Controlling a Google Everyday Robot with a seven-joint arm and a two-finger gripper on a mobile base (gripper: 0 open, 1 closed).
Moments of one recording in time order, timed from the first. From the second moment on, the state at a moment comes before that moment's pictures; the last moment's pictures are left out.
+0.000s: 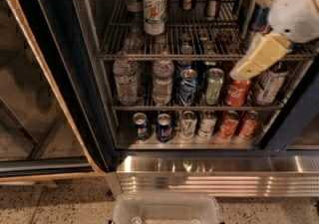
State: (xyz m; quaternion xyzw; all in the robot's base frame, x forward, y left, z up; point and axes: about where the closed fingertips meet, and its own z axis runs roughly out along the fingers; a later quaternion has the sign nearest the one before) arm 0.515 -0.181 0.993 -0.55 0.75 -0.01 0.37
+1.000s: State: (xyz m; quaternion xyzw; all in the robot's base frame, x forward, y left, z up) arm 0.508 -0.152 0.983 -0.56 0.73 0.02 0.40
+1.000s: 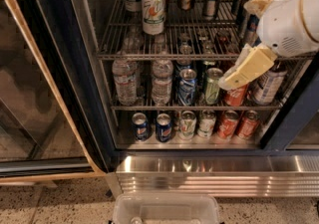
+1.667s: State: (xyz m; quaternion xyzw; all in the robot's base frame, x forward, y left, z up) arm 0.490 -0.101 0.972 -0.52 0.71 0.07 0.47
